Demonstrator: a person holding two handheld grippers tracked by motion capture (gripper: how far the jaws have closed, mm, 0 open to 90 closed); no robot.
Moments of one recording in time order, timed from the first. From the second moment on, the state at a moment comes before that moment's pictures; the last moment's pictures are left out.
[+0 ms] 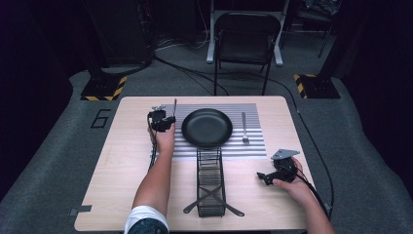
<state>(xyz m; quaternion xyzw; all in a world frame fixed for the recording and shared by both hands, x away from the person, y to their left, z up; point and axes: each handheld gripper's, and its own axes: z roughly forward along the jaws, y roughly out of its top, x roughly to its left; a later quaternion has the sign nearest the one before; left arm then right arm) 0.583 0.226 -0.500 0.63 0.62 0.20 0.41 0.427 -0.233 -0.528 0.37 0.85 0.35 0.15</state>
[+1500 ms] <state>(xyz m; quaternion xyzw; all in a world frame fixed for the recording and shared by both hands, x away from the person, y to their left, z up) 0.591 0.222 -0.523 0.63 0.65 0.21 0.38 0.427 -0.233 -0.528 0.38 0.84 0.35 0.15</state>
